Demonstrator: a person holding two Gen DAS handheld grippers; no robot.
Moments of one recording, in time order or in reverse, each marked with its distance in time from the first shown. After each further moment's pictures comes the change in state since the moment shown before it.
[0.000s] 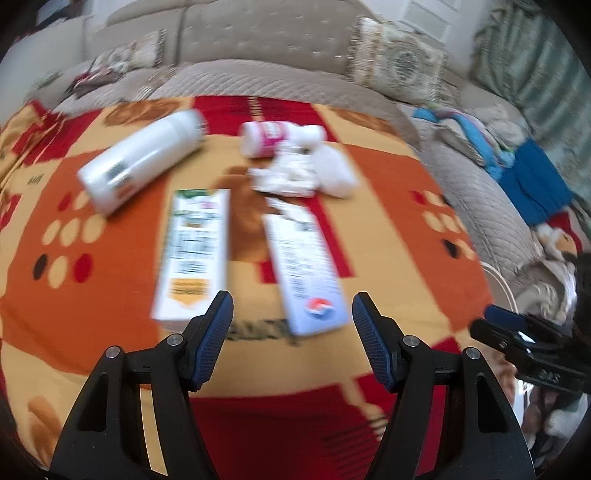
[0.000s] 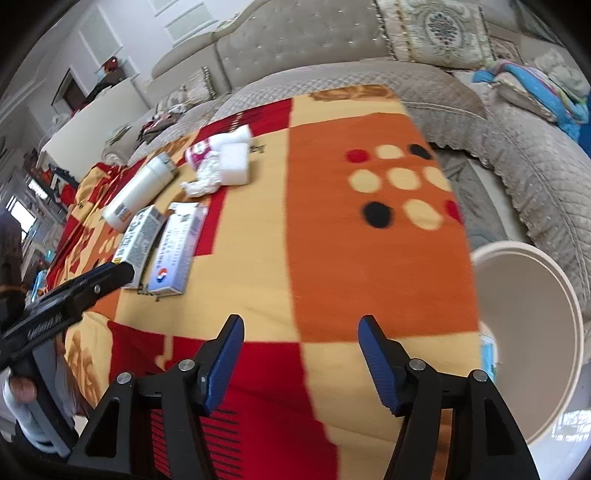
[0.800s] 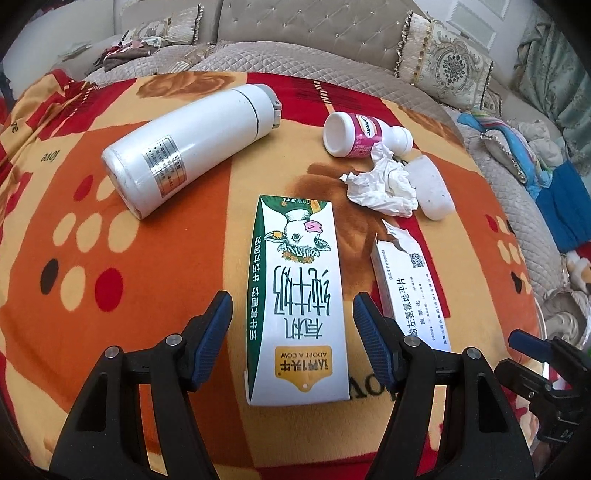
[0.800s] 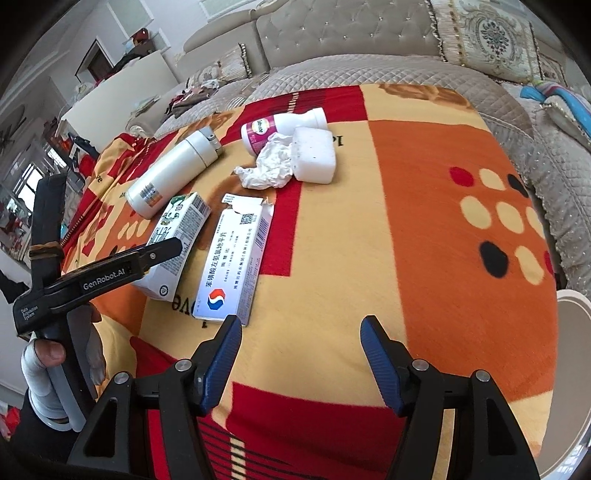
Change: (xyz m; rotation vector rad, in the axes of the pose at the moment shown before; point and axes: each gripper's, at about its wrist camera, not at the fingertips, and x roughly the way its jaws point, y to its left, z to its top) left arm 0.044 0.057 0.027 -0.081 0.044 0.091; right arm 0.048 0.064 0.031 -0.096 0.062 0.056
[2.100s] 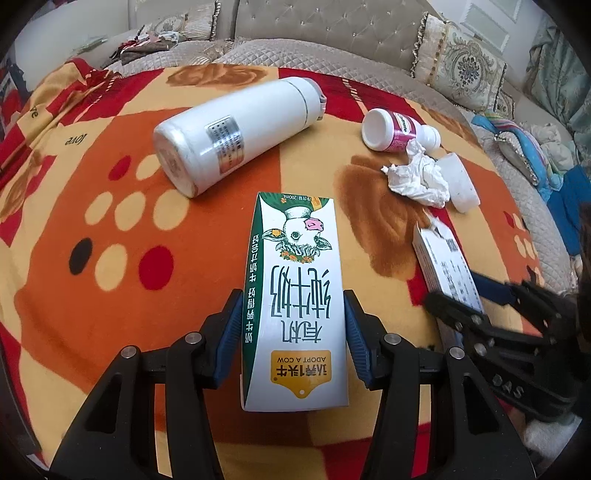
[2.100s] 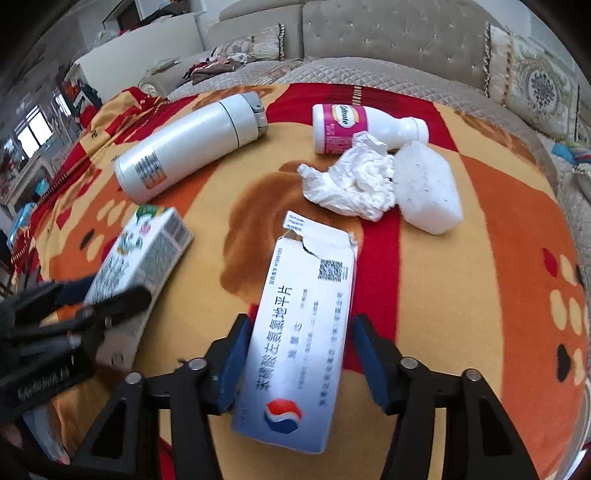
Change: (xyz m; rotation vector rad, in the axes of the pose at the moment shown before) left arm -0.010 0.033 -0.014 -0.034 0.008 0.040; right arm 0.079 0.066 0.038 -0.185 0.024 -0.092
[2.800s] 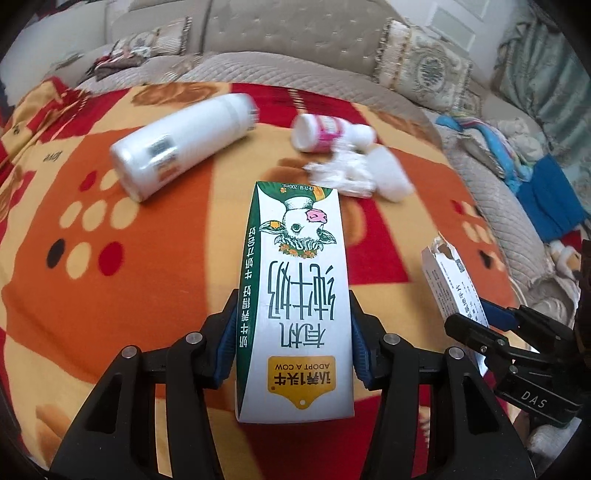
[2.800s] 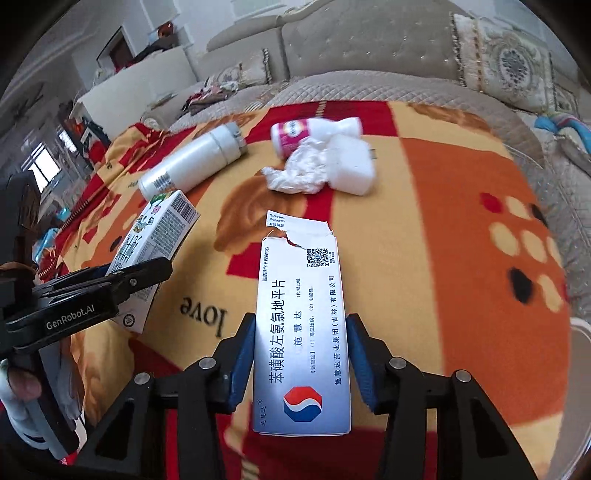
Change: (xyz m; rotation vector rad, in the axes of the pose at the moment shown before) left arm -0.031 -0.050 -0.021 0.072 -0.048 -0.105; right arm -0.072 -0.048 -0.060 0.112 -0.100 0.069
